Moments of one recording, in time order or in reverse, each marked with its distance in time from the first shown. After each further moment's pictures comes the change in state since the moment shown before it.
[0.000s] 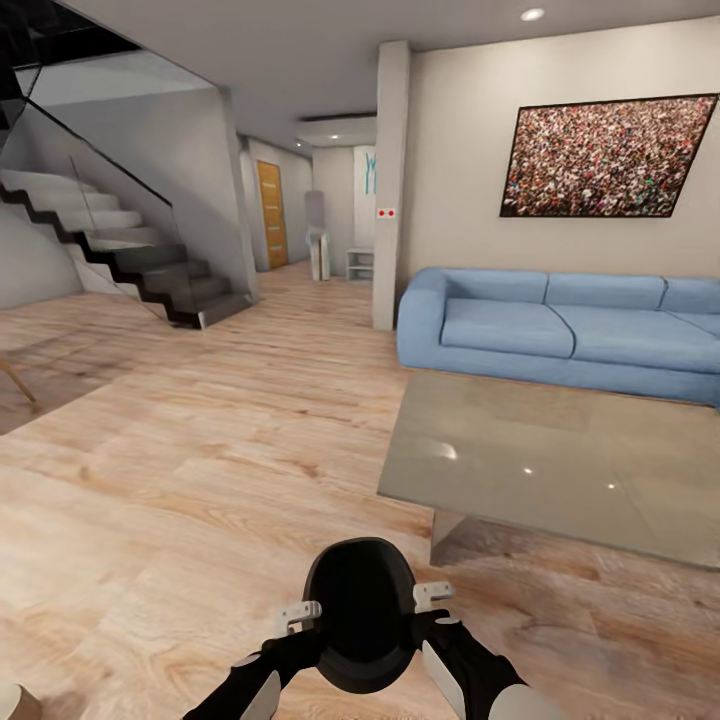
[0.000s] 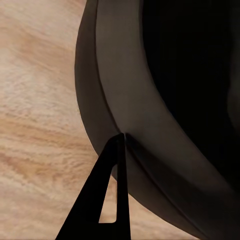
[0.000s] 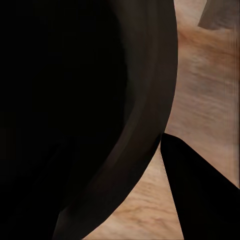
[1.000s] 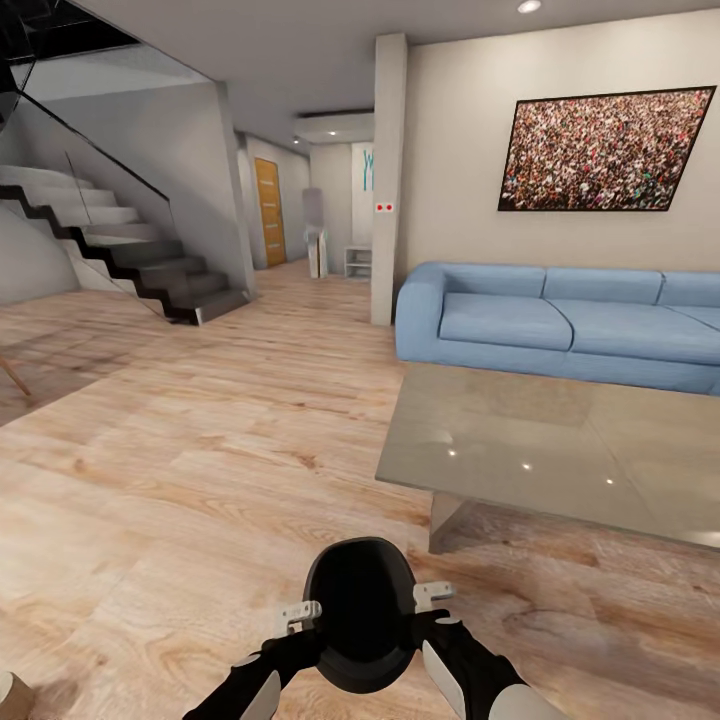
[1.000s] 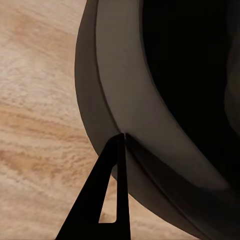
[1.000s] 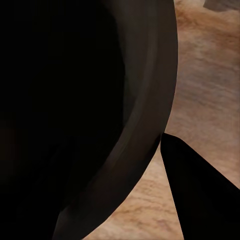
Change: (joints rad) left arm 0.000 0.000 0.001 -0.001 0.000 0.000 0.000; right arm 0.000 0.000 0.001 -0.001 -0.001 -0.001 0.000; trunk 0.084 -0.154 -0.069
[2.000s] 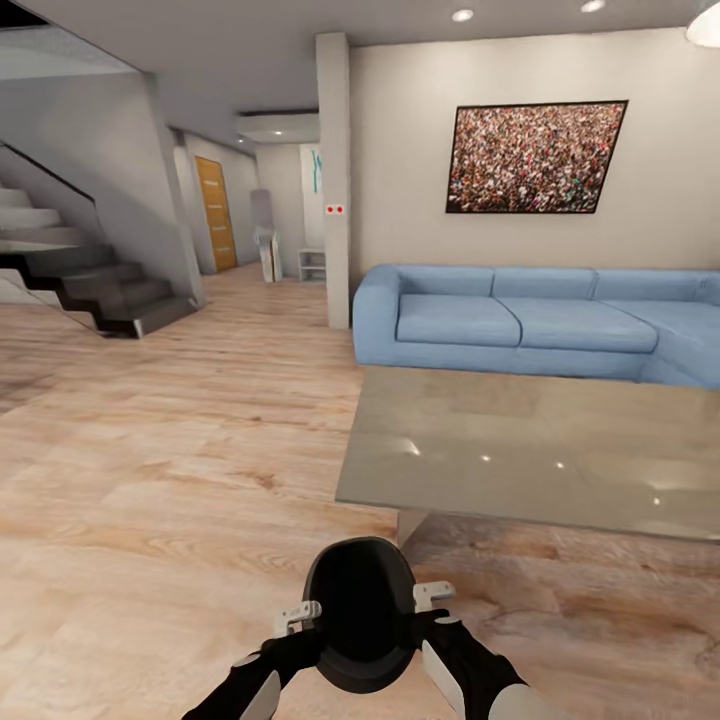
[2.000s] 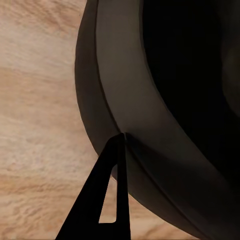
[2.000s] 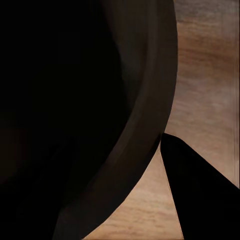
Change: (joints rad) left arm 0.000 0.001 -0.002 0.000 0.004 0.000 -0.001; right arm 0.000 0.001 0.001 -0.004 0.001 0.005 -0.004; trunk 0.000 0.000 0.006
